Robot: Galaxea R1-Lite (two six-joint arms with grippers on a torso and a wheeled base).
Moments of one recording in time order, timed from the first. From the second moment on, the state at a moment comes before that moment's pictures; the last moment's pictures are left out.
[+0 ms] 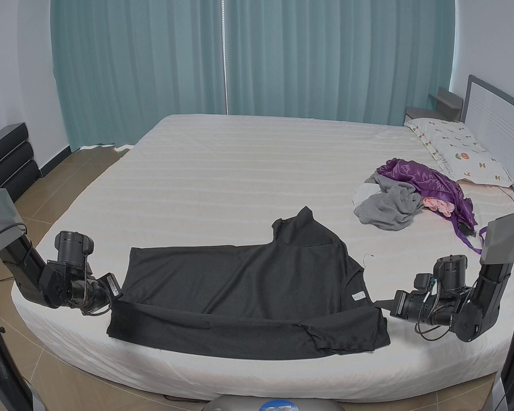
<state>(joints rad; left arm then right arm) 0.04 2.04 -0.63 -0.50 -0.02 -0.54 0.14 2.24 -0.35 -1.22 0.39 0.50</state>
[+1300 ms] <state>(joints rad) 0.09 1.79 -0.40 -0.51 -0.03 -0.50 0.11 2.04 -0.06 -1.47 0.45 0.54</state>
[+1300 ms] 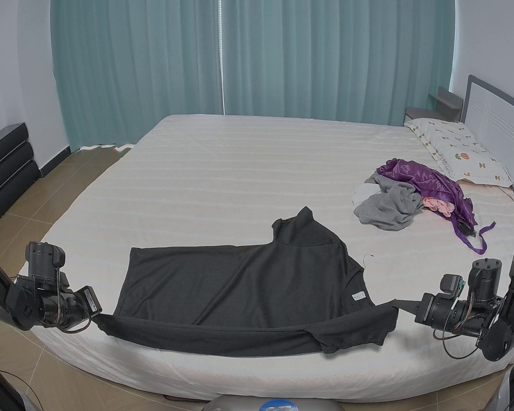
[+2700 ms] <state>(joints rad) 0.11 1.95 -0.48 -0.52 -0.03 -0.52 0.13 2.03 -0.22 -1.27 0.43 0.60</state>
